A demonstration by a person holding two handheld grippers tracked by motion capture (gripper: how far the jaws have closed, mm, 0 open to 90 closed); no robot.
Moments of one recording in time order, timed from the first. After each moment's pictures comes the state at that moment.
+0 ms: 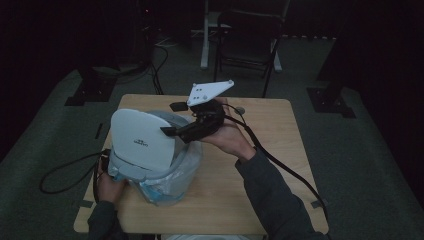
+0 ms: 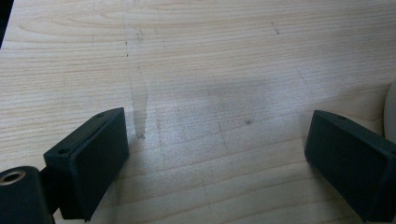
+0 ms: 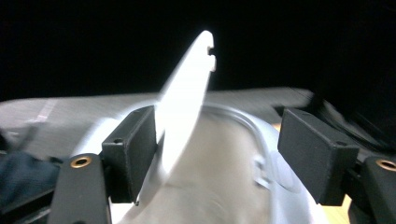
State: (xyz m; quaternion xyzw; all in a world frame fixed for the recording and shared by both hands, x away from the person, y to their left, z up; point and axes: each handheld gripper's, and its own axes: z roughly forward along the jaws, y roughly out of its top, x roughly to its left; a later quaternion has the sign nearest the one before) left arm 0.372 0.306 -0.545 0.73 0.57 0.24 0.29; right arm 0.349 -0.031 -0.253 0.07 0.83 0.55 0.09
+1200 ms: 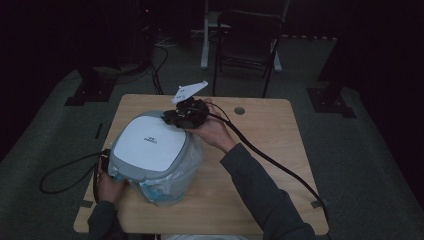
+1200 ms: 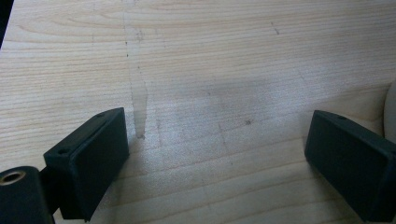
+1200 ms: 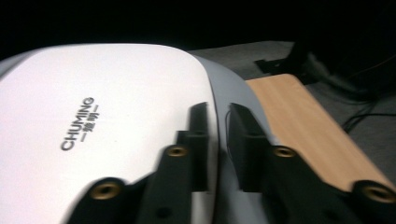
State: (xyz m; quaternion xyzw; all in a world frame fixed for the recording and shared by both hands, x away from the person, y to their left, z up) left arm 0.372 0.306 -0.545 0.73 0.57 0.24 0.29; right arm 0.407 0.004 -0.306 0.13 0.87 0.47 0.09
